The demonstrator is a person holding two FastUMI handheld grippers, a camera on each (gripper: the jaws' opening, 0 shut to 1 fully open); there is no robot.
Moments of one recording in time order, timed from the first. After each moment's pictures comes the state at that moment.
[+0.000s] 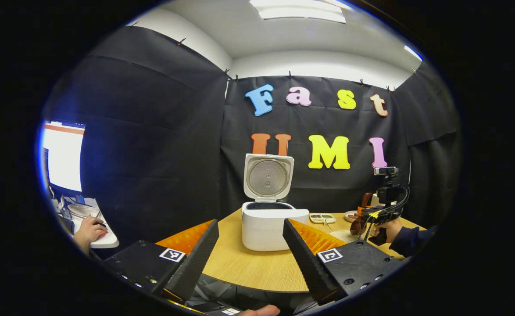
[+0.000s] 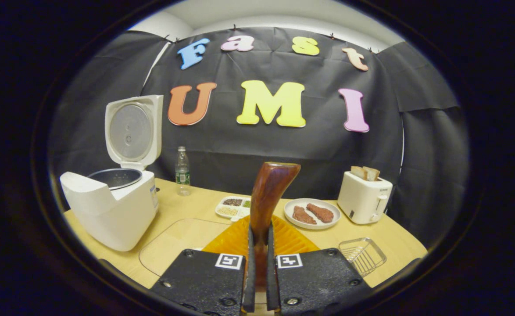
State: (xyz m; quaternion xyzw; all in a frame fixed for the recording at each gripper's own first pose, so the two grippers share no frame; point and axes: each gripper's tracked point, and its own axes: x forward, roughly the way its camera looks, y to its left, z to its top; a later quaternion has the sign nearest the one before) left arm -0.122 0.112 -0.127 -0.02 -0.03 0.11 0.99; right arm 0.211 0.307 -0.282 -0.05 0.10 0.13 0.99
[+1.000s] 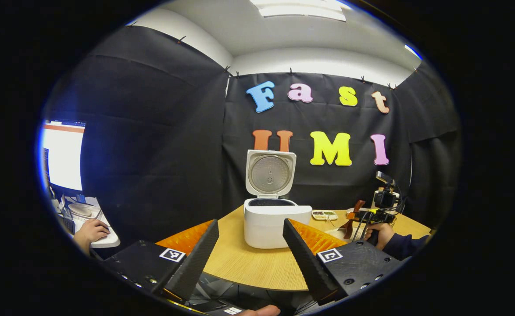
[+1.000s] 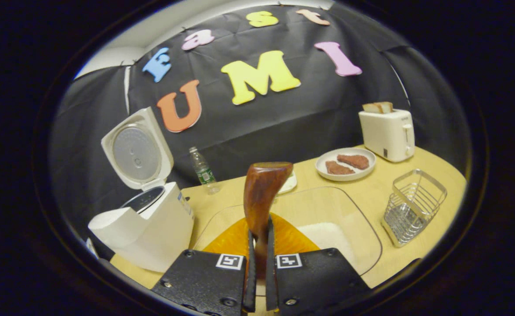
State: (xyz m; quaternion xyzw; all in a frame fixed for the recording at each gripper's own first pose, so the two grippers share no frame) left arm -0.119 0.115 -0.135 -0.02 -0.02 0.11 0.99; right arm 0.196 0.344 -0.325 0.19 0.24 0.16 0.94
